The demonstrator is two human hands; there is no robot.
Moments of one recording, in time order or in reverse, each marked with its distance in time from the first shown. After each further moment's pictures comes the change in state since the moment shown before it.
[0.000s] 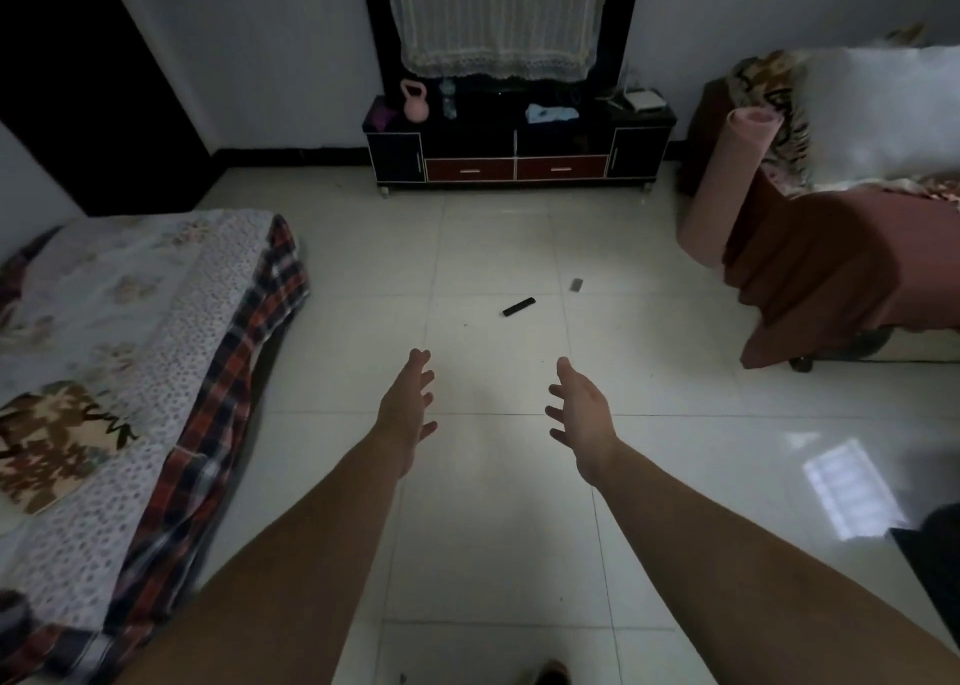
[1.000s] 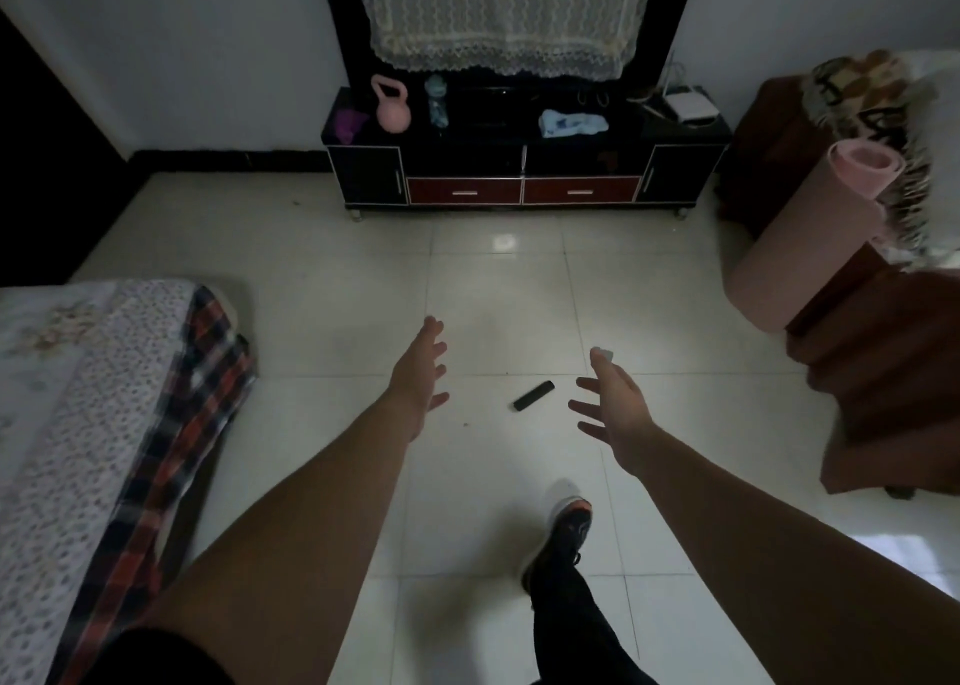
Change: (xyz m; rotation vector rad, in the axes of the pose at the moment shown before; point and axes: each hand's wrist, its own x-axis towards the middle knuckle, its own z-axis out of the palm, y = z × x) left_hand 0.551 0.268 0.065 0.026 -0.096 -0.067; right_hand 0.515 -0.254 0.151 -0.066 0.065 0.073
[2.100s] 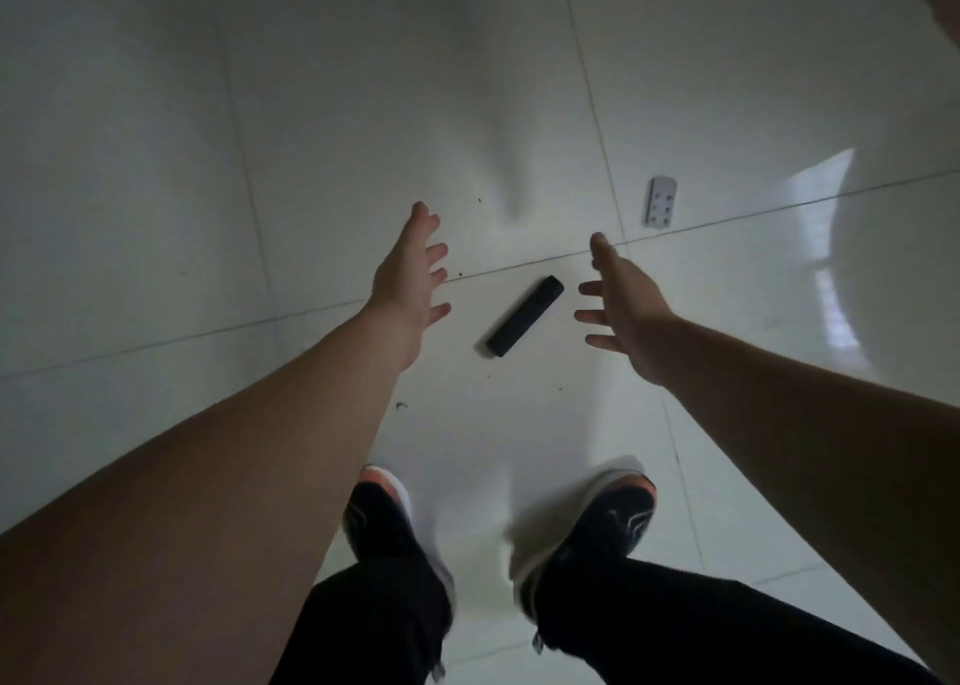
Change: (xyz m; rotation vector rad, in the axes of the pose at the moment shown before) left_hand 0.643 -0.220 0.135 0.147 -0.114 -0.389; right_hand 0.627 0.178 0.048 -0.216 0.139 0.420
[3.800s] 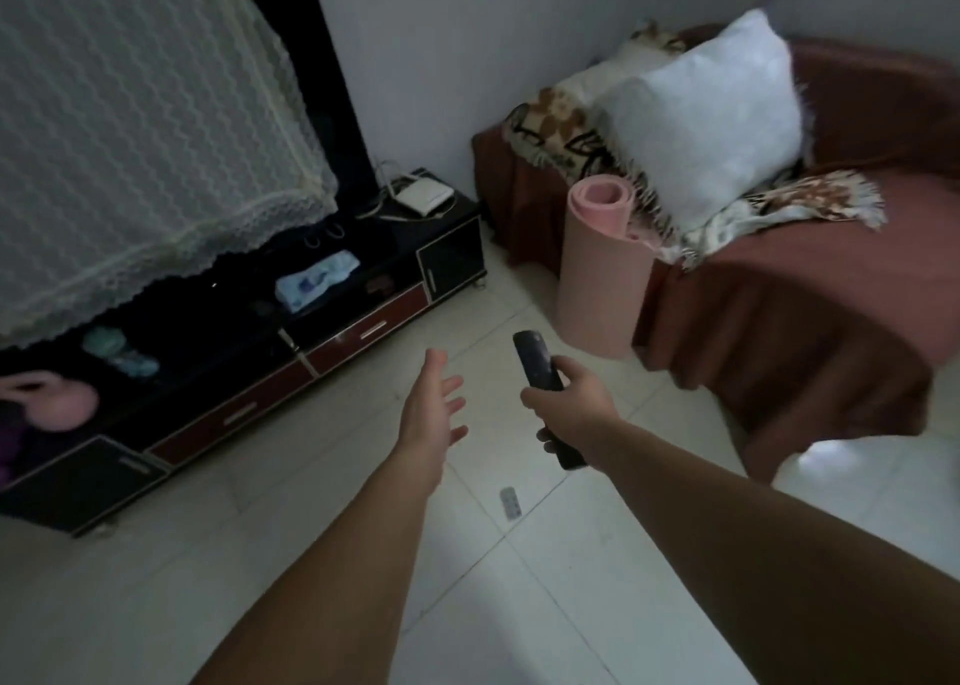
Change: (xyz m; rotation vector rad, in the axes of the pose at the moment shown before) left_hand -0.472 0.338 0.253 0.305 -0.266 0.495; right_hand -0.433 -0.236 -0.352 0.314 0.280 -0.415
